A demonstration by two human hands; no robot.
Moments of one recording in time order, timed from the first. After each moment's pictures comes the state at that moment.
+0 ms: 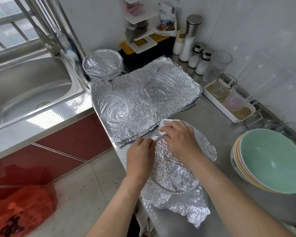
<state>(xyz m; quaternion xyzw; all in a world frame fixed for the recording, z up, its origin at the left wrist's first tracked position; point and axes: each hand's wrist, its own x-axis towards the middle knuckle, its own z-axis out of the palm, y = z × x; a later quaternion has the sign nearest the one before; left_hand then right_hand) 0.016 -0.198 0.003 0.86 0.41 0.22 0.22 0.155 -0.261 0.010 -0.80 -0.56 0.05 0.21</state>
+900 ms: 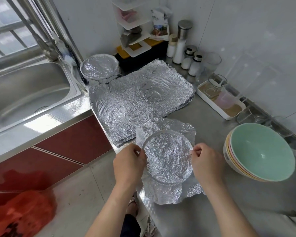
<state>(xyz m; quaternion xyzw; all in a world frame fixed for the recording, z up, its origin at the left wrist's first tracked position) -0.012 -0.209 0.028 0.77 0.56 0.10 0.30 0.138 -0.346 0.024 -0.95 -0.24 0.09 0.19</state>
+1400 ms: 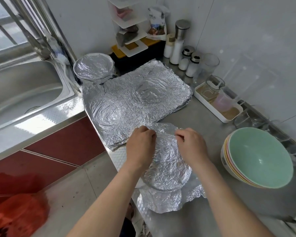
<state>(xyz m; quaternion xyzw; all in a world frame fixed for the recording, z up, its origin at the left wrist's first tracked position) 0.051 -0.183 0.018 0.90 0.36 0.13 0.22 0.172 -0.292 0.027 -0.90 -0.37 0.12 0.21</state>
